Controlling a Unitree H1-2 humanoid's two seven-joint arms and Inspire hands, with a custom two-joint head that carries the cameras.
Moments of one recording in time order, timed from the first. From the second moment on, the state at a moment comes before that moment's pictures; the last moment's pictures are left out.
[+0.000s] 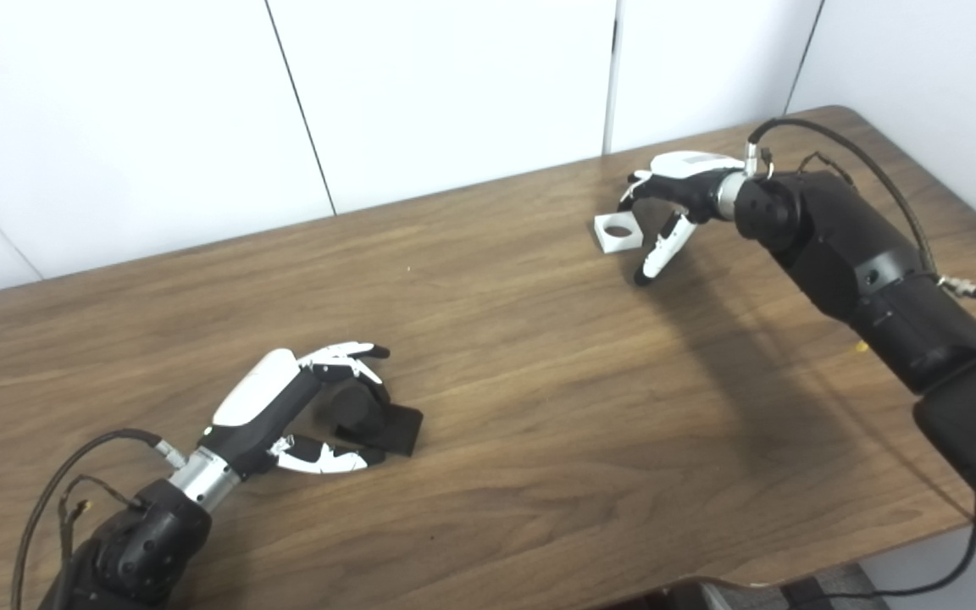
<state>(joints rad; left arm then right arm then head) -0.37 0.43 -0.41 0.32 0.37 -0.49 -0.16 -0.74 -0.63 0.38 0.50 -0.71 0.10 0.49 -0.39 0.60</state>
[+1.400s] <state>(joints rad) -0.34 0.44 -0.37 0.29 0.37 -0.47 -0.20 -0.77 -0.59 0.44 0.64 -0.76 -0.02 0.15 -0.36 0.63</state>
